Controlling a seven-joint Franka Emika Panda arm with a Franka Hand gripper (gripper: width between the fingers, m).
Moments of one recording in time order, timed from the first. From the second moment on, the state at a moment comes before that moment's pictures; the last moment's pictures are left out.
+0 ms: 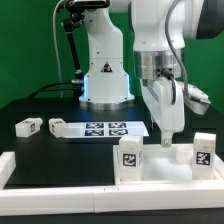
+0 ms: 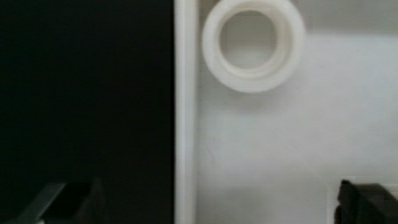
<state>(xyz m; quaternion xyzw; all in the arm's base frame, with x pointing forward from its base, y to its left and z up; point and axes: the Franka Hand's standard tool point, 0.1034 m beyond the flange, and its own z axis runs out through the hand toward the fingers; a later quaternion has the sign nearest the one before) 0.500 0.076 0.031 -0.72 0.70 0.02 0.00</state>
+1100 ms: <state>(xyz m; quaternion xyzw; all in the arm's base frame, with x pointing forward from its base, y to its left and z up) 0.494 0.079 0.007 -0.71 0.70 0.02 -0.02</state>
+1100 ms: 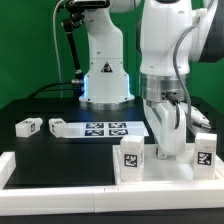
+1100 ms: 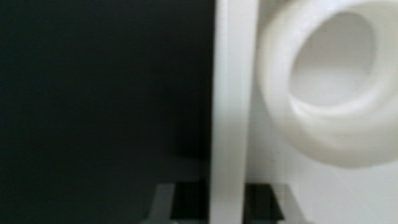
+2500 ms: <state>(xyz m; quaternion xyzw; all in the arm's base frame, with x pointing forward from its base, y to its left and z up) 0.475 0.022 0.006 -0.82 0.57 -0.05 -0.01</state>
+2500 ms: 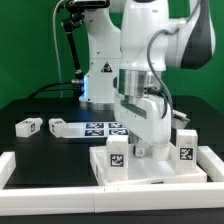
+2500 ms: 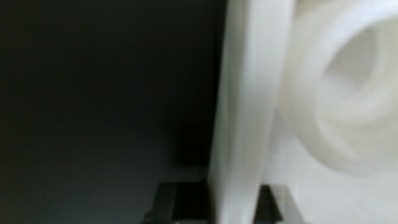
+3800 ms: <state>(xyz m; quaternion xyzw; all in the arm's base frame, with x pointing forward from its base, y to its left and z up) 0.478 -0.045 0.012 -0.98 0.19 -0.06 -0.04</state>
